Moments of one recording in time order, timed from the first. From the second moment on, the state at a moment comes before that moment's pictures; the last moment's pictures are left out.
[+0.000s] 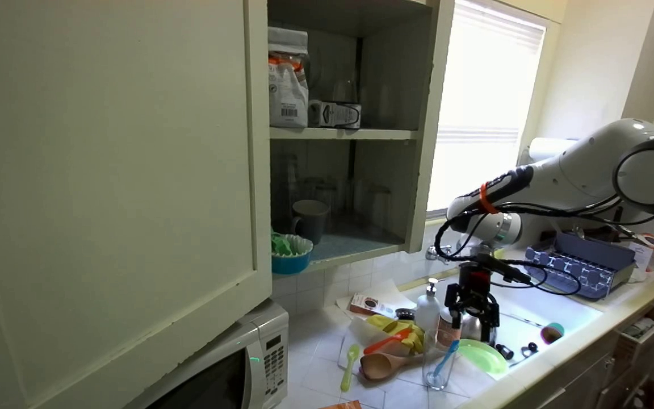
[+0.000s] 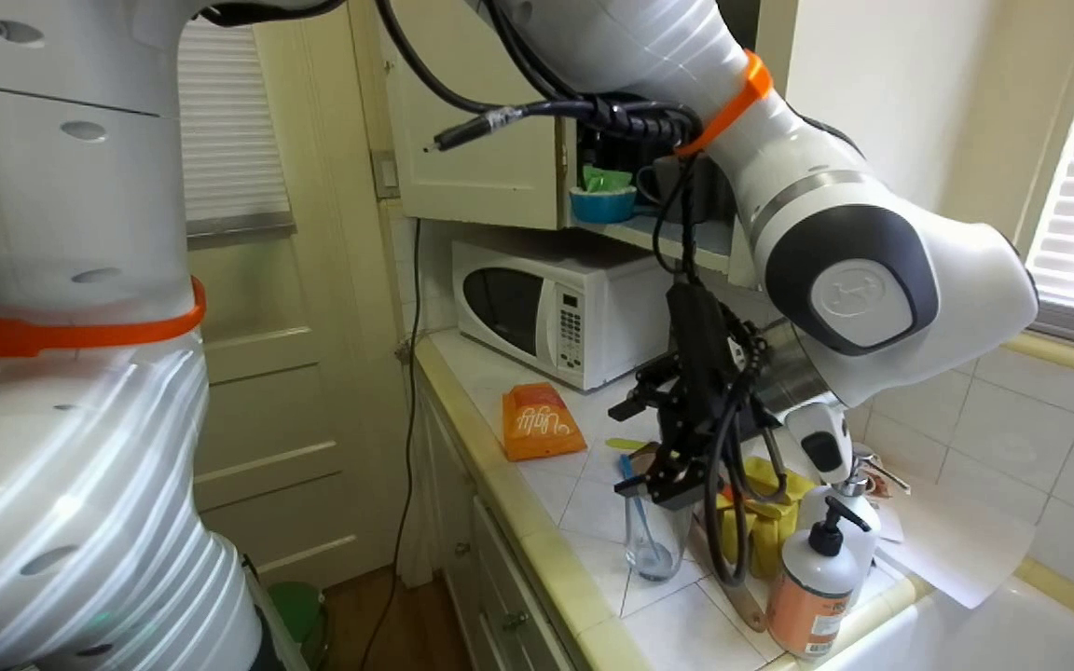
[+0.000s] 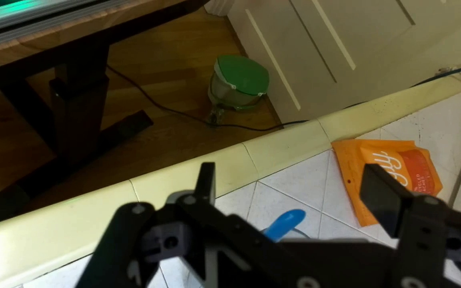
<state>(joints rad) -0.33 0.18 -0.29 -2.13 0.48 1.53 -0.21</state>
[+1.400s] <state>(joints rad) -0.25 -0.49 -0.11 -2.41 -0.02 1.73 0.05</state>
